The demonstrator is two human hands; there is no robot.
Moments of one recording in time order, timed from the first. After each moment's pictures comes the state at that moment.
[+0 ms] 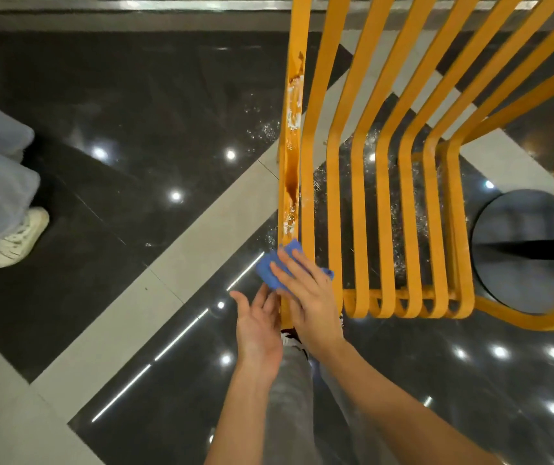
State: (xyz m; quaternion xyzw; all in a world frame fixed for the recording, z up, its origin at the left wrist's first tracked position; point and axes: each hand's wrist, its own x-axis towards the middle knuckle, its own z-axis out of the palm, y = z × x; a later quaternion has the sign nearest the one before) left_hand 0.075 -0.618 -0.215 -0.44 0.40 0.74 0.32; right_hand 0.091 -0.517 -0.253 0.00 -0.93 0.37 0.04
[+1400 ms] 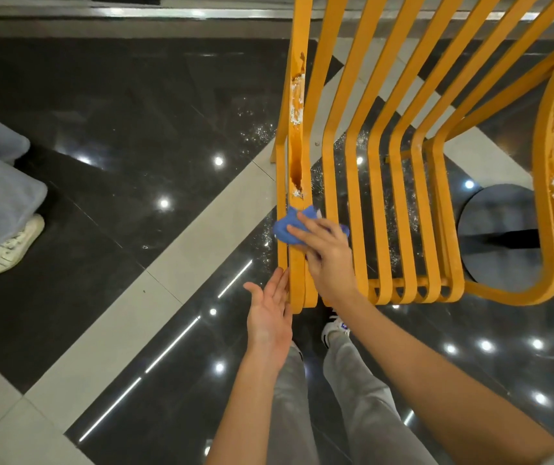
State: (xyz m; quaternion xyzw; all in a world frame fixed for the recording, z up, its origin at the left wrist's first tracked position) left_hand 0.084 -0.631 -0.210 -0.37 0.41 0.75 0.36; right_hand 0.052 -0.498 -0.234 -0.07 -0.93 0.36 0.04
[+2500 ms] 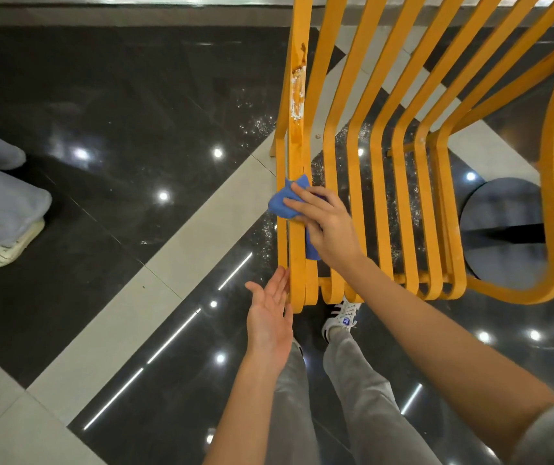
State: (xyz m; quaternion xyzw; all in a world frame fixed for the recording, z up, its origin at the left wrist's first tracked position) left_hand 0.085 -0.630 -0.211 -0.36 0.42 0.75 0.37; right_hand 0.006 -0.475 -0.233 0.01 -0.93 0.35 0.05
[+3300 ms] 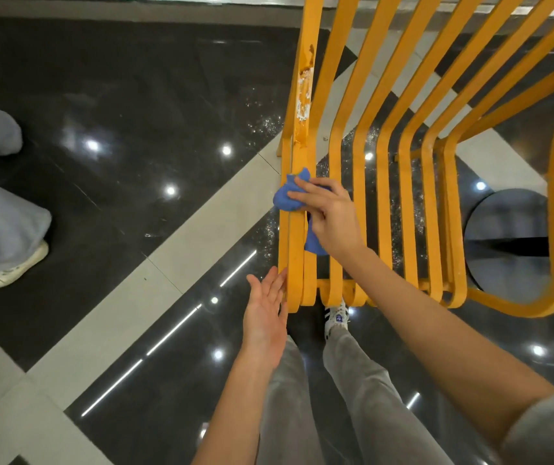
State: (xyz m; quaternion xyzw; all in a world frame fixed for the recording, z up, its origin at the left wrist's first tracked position) left_hand 0.080 -0.627 -0.200 -0.37 0.43 0.74 0.36; right_hand -0.012 -0.465 -0.232 0.00 -0.92 0.39 0.03
